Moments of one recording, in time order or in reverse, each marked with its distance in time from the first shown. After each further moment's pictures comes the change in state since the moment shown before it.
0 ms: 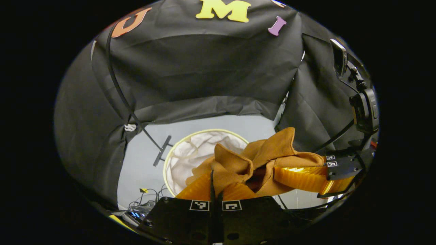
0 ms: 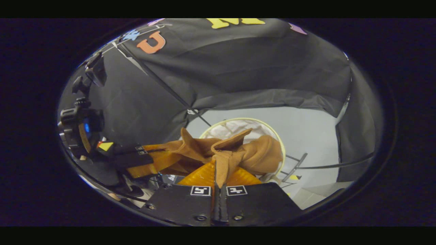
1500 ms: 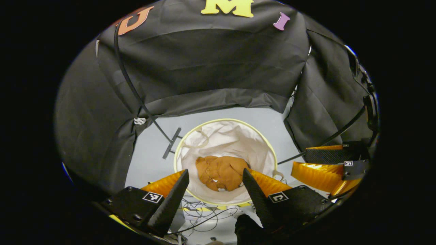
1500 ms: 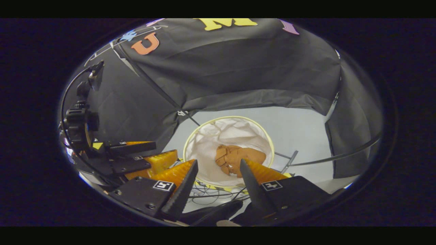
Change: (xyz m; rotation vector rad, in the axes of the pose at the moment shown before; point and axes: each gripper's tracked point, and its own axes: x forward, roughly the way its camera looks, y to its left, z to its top) left arm -0.013 0.026 -0.020 -0.002 0.033 0.080; right arm -0.015 -0.012 -0.007 0.037 -0.047 -0.067
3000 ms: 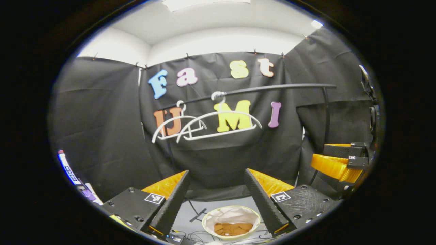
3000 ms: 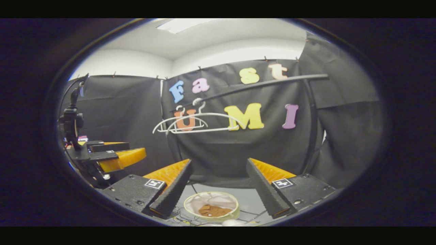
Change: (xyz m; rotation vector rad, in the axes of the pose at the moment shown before) left arm -0.421 -0.086 0.164 0.044 -0.908 0.269; right arm -0.449 0.045 0.143 -0.294 -0.950 0.069
